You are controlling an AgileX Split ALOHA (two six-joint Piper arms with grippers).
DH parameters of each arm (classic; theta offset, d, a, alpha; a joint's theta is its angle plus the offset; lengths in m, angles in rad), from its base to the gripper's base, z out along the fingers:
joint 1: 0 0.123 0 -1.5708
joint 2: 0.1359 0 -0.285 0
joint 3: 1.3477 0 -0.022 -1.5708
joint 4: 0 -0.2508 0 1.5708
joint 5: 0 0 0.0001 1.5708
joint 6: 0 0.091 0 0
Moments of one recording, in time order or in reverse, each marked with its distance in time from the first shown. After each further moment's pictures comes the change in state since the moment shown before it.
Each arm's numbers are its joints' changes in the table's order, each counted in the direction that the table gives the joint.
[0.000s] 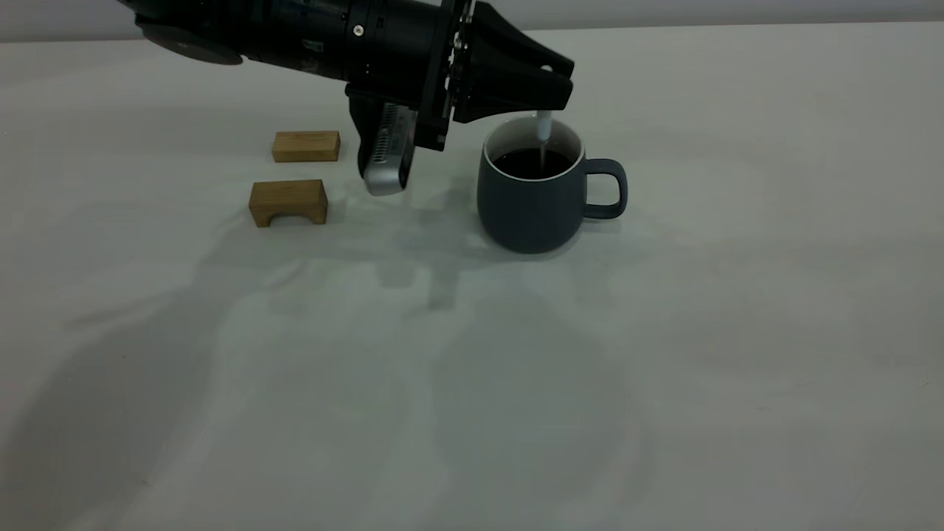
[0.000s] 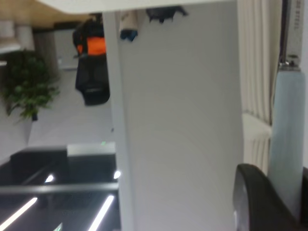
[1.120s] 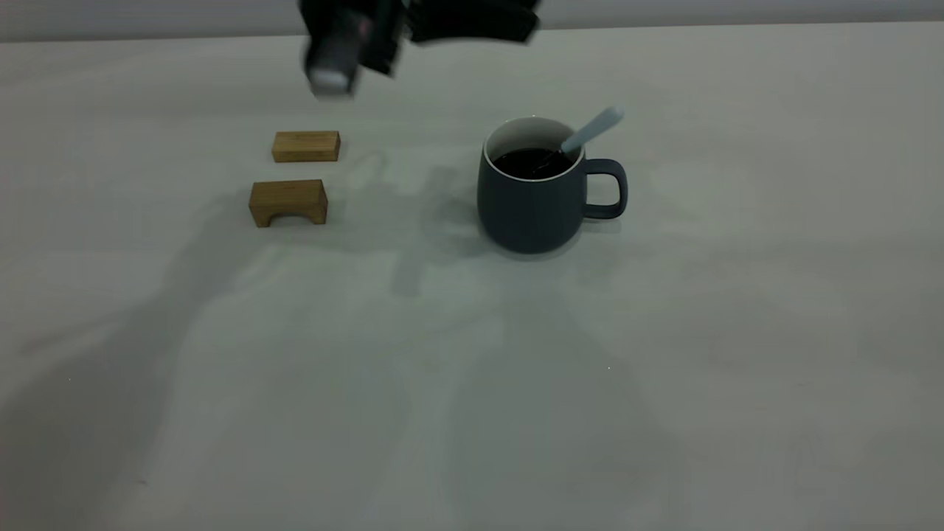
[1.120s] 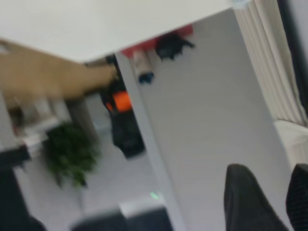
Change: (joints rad) left arm 0.037 -0.227 -0.002 -0.265 -0.072 0.010; right arm 0.000 0.000 0.000 0.000 0.000 0.000
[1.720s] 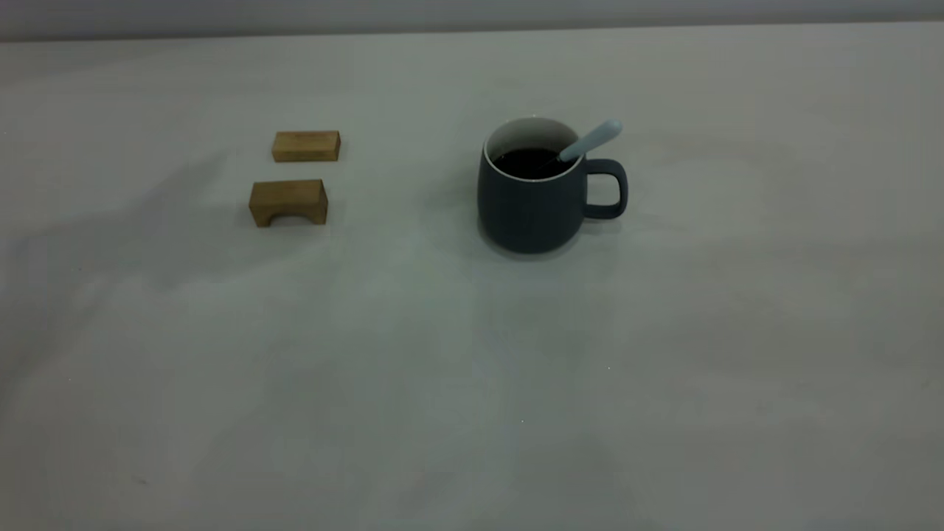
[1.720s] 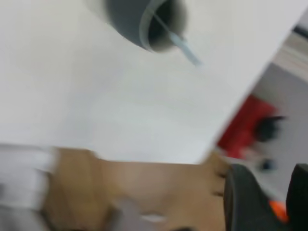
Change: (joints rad) left arm 0.256 -0.512 0.000 -0.634 0.166 0.217; right arm 0.000 0.000 0.000 0.000 0.000 0.000
